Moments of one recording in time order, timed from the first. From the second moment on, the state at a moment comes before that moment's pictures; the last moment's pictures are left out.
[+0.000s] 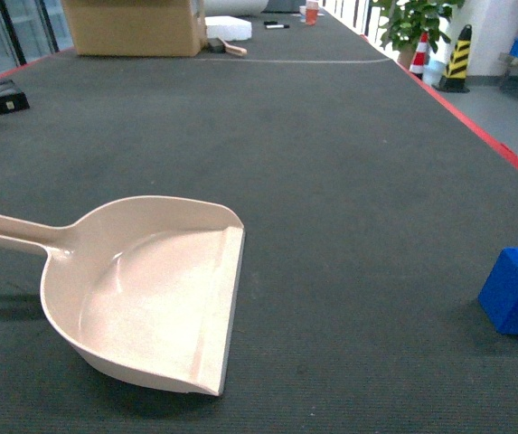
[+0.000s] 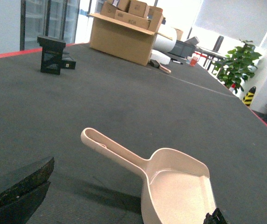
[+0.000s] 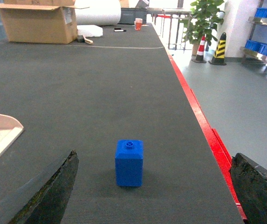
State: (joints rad) left arm 0.00 0.01 0.02 -0.01 0.00 0.00; right arm 0.00 0.00 0.01 0.00 0.00 0.00
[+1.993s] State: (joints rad) left arm -0.10 0.38 0.12 -0.01 -0.39 -0.20; right arm 0.00 0.00 0.01 0.00 0.00 0.00
